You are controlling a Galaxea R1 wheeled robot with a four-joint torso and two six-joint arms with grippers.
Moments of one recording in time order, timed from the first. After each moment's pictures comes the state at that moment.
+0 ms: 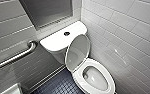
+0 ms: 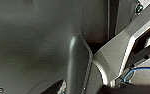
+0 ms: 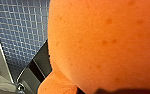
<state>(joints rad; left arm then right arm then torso) 1.43 2.69 -2.25 1.36 -0.29 -1.29 -1.40 2.26 -1.66 0.06 0.27 0.47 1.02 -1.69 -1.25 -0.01</state>
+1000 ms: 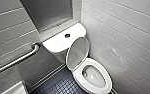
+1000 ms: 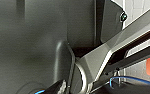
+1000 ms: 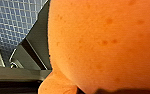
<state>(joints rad) 1.35 2.68 -2.23 1.35 -0.31 -1.31 -1.45 2.40 -1.82 -0.01 0.27 0.47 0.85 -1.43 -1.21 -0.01</state>
